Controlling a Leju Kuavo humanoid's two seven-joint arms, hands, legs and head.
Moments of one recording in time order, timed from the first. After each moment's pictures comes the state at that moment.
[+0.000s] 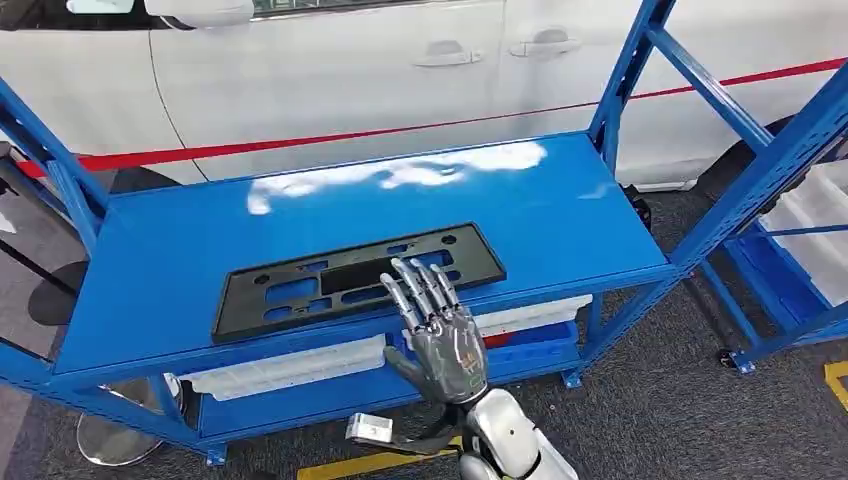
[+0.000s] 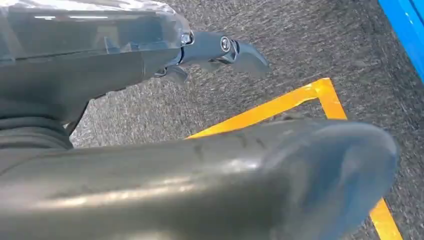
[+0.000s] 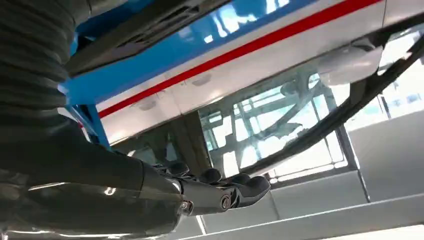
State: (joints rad) left arm -0.15 -0.21 1.01 -0.22 -1.11 0.25 -0.33; right arm -0.14 0.05 0.61 -1.36 1.37 -0.63 -0.19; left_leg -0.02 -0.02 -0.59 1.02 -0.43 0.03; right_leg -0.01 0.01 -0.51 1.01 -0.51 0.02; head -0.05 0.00
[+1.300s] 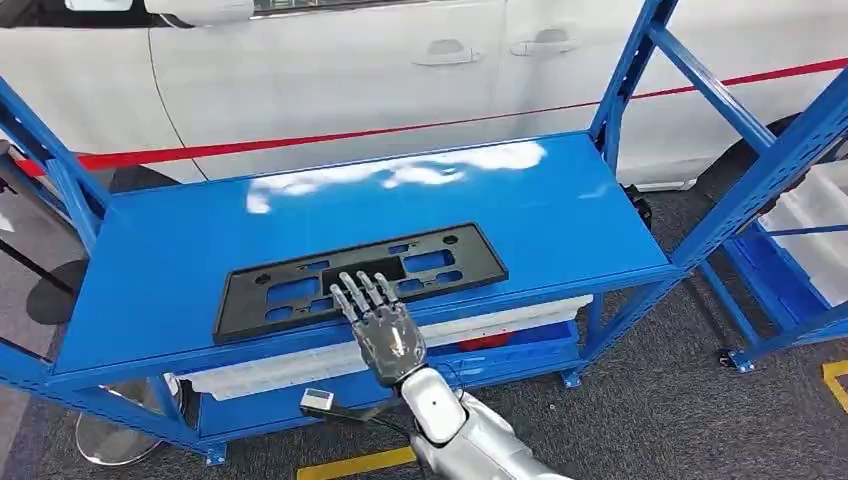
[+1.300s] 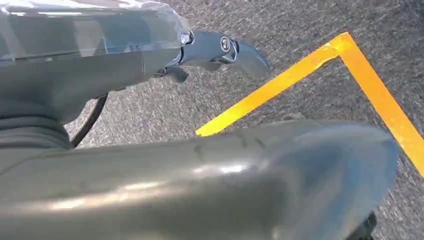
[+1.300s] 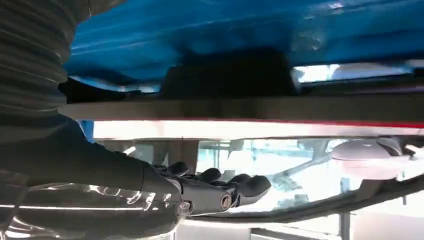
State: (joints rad) left arm -0.06 -0.23 0.95 -0.21 -1.16 0.22 -0.37; right arm -0.47 0.25 0.70 -0.64 1.57 -0.69 0.06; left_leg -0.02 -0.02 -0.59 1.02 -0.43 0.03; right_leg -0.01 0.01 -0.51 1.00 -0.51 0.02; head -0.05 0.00
